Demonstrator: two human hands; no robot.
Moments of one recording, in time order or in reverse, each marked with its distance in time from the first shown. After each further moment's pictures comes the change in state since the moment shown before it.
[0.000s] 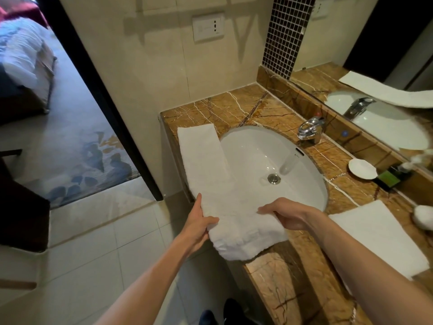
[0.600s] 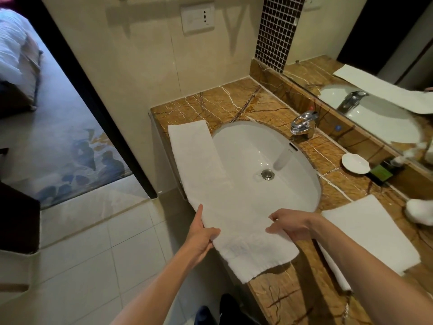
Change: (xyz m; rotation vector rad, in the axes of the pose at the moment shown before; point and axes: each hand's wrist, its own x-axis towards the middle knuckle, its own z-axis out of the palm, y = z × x) left_hand -0.005 -0.034 0.018 -0.007 0.136 -0.119; right_hand -0.007 0.029 -0.029 -0.283 -0.024 0.129
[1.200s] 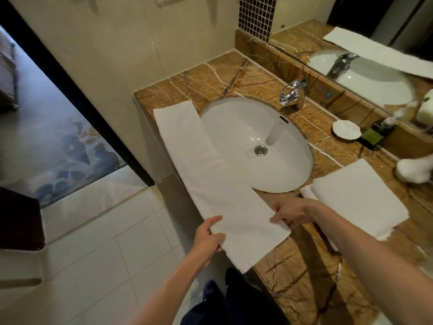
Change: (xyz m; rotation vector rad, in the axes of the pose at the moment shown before) left_hand -0.024 -0.060 0.005 0.331 0.103 -0.089; right_hand 0.004 0.044 0.009 -0.139 0.088 0.134
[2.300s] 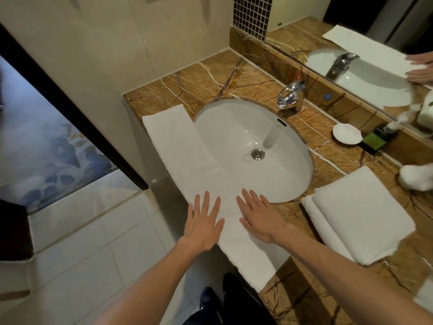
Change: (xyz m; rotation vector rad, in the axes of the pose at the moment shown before) left_hand 0.066 0.037 -0.009 1.622 -0.018 0.484; right_hand 0.046 -0.018 0.051 -1.064 0.567 -0.522
